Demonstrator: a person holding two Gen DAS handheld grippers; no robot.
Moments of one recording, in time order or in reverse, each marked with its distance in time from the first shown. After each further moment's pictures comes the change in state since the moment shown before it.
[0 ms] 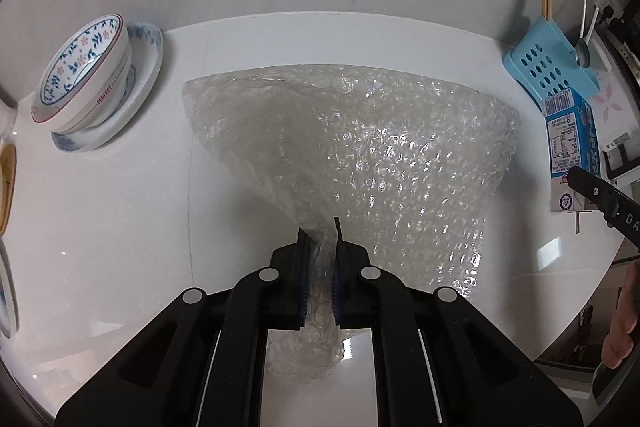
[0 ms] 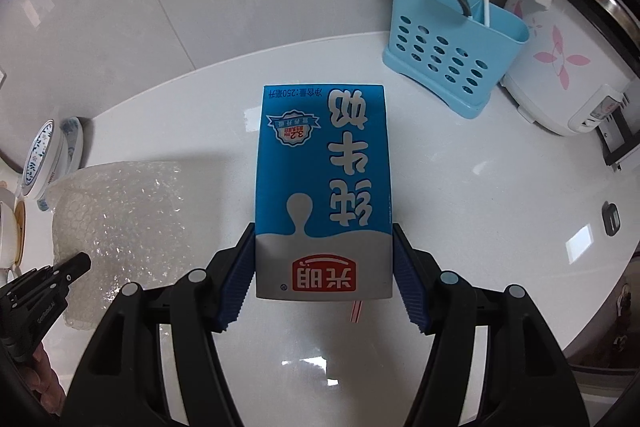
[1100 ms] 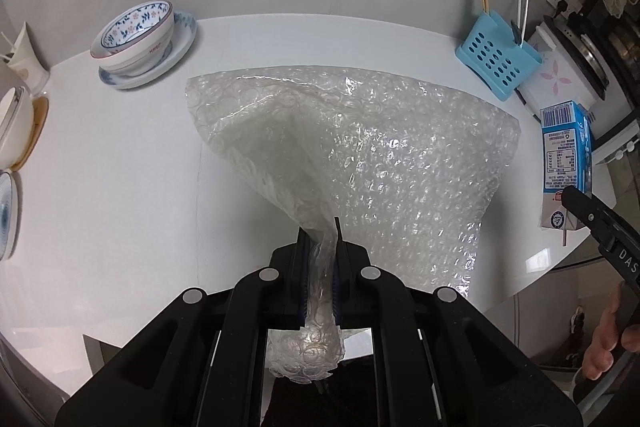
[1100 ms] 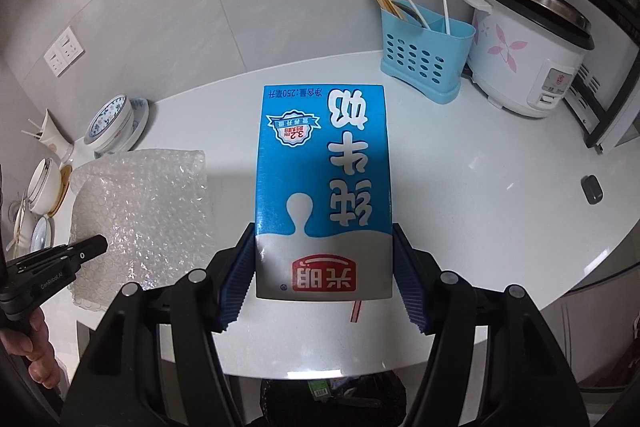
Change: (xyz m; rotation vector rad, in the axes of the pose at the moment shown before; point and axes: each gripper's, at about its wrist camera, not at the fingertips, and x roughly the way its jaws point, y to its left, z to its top) left arm -0.092 -0.027 -0.119 -0.044 -0.078 -0.023; right arm -0.108 -0.040 -0.118 -0.061 -0.145 0.119
